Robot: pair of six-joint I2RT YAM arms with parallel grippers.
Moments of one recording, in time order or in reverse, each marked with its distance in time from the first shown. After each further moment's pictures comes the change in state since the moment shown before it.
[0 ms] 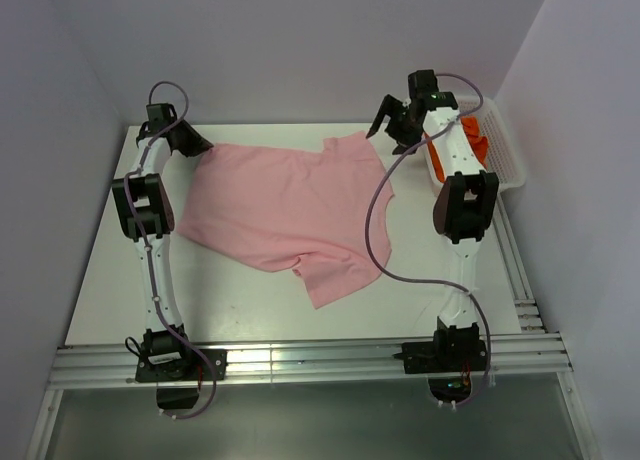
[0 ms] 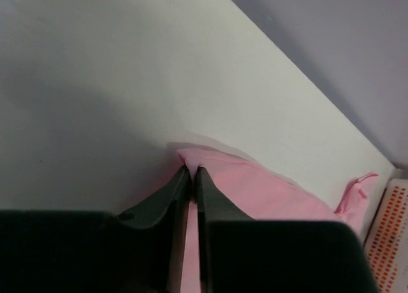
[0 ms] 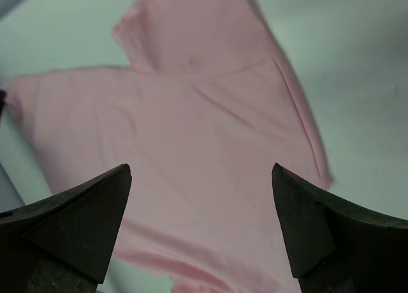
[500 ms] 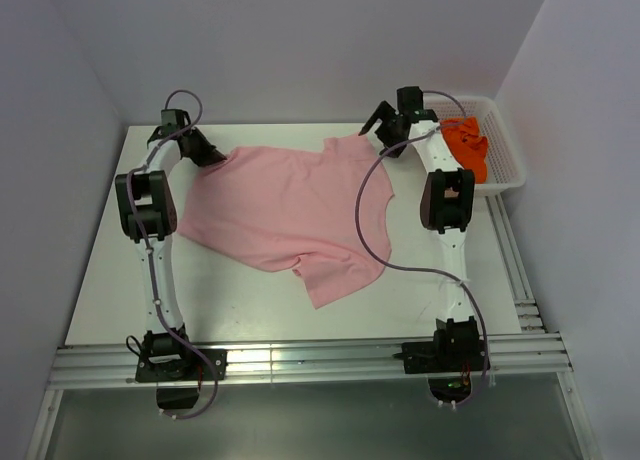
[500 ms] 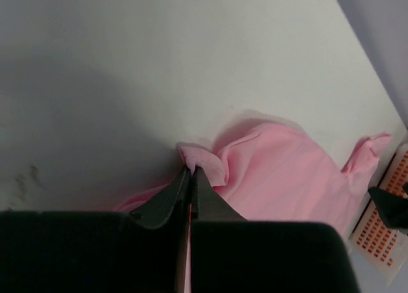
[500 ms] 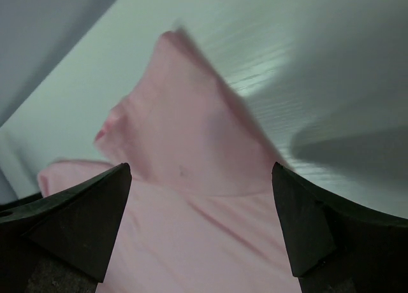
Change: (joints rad) left arm -0.054 -0.113 -0.207 -0.002 0.008 -0.018; right arm -0.005 0.338 0.220 0.270 -0.013 0.204
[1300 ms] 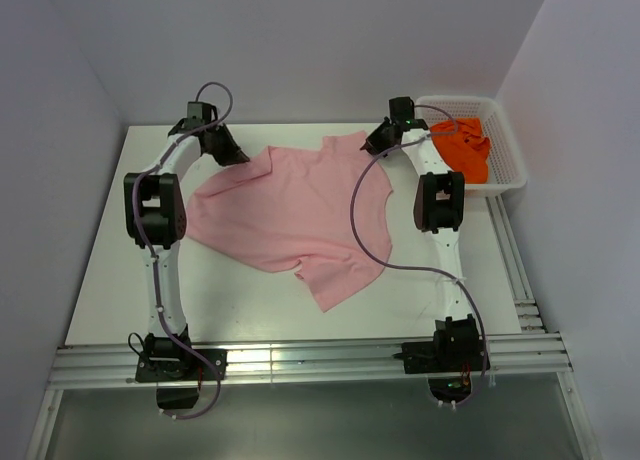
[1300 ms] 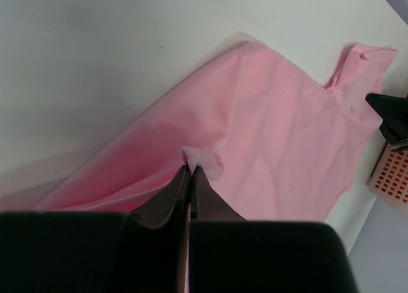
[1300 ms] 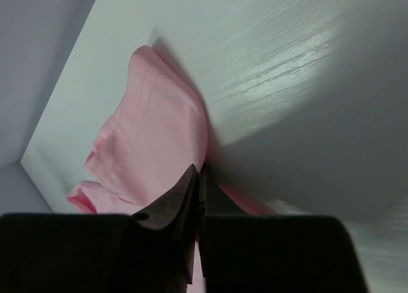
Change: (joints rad) left arm -0.159 -0.197 -0.143 -0.081 -0.022 0.076; right arm 0.018 0.132 0.051 0.058 -0.008 0.166
